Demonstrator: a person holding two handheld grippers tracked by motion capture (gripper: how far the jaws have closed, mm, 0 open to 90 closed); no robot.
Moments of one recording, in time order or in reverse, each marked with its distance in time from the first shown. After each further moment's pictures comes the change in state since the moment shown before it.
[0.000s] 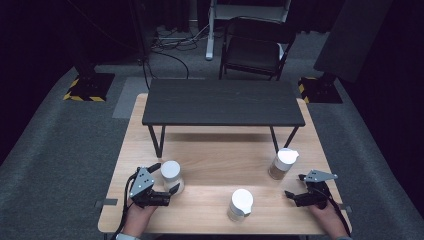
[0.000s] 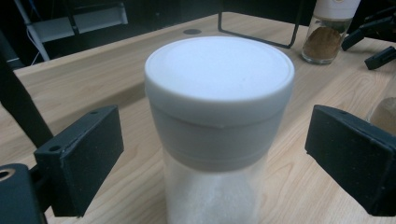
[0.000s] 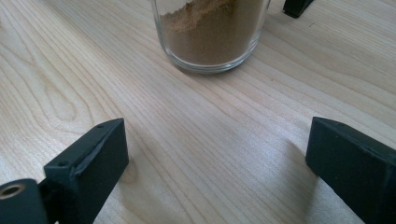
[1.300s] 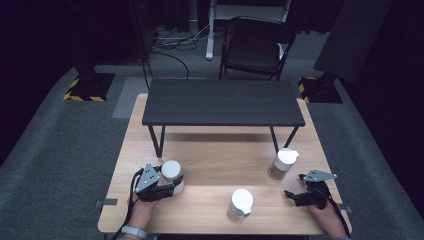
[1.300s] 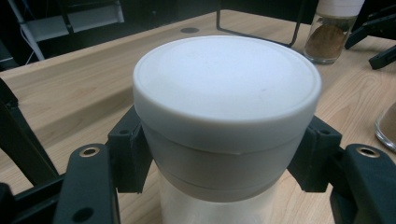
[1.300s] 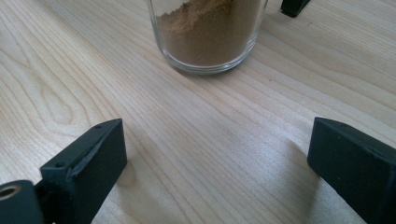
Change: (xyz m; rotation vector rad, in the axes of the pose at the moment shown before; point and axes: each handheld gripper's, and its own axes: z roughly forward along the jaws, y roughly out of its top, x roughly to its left) left arm 0.001 0.004 0.015 0.015 -0.006 -0.009; right arm 0.002 0.001 0.001 0.003 -0.009 0.009
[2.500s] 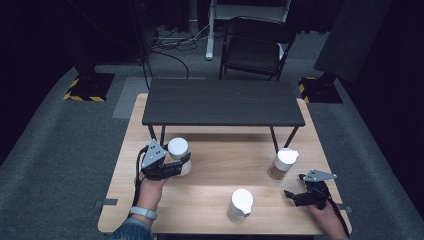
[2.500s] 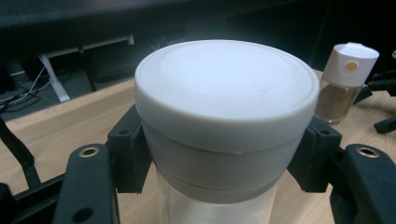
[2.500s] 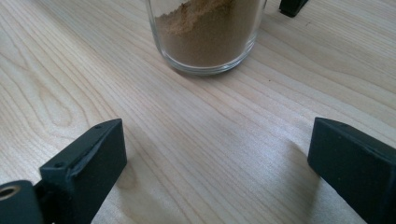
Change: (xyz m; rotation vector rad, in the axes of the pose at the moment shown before) left arm 0.008 0.077 0.016 -0.060 0.024 -0.016; right arm 0.002 0.000 0.000 0.000 -0.008 0.008
